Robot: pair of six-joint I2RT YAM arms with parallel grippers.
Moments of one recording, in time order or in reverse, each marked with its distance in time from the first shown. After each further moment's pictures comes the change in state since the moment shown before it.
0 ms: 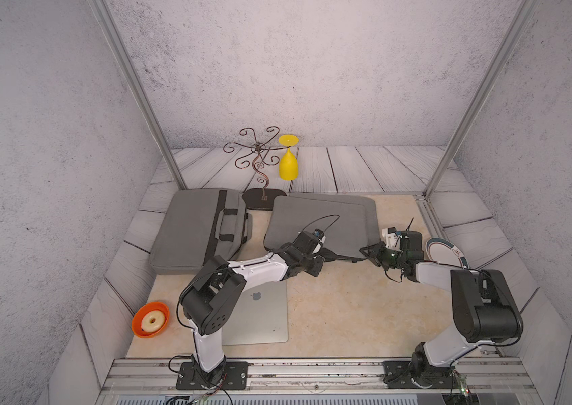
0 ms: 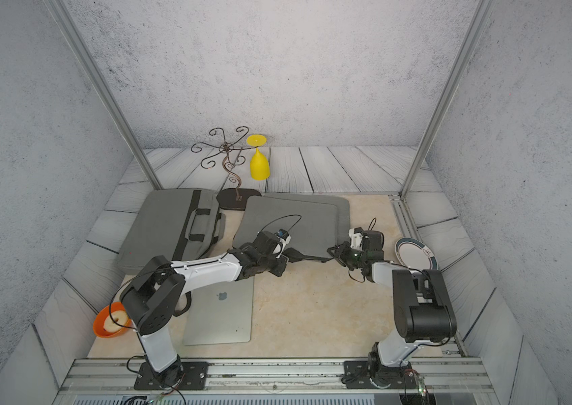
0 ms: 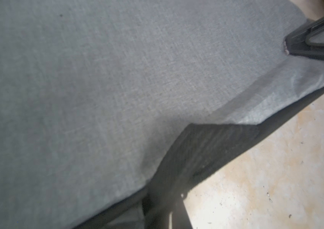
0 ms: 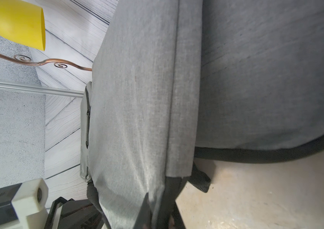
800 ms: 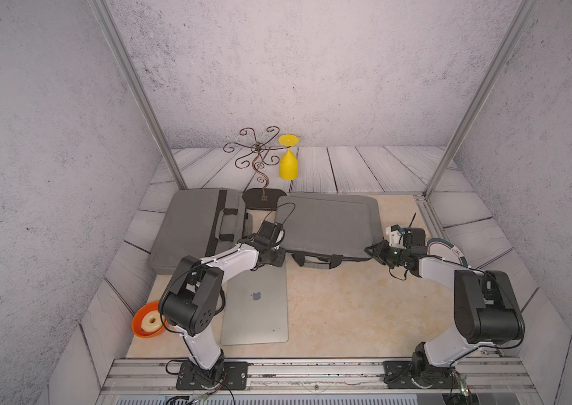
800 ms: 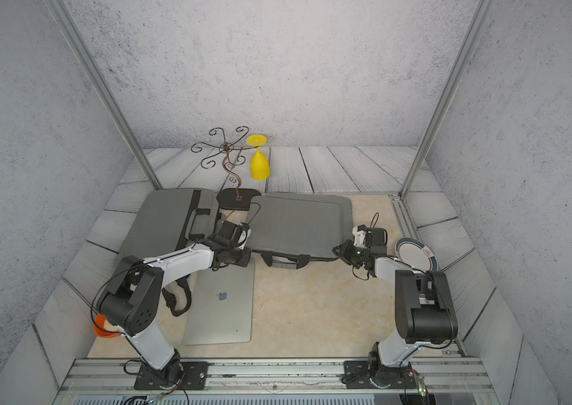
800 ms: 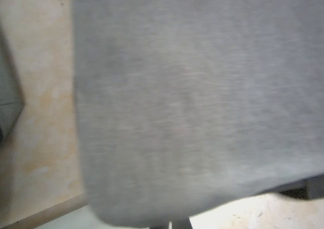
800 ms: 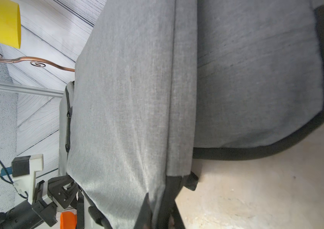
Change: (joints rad) left arm 0.322 -0.072 -0.057 -0.195 -0.041 0.081; right arm -0.031 -0.011 0.070 -0.168 0.063 -0.128
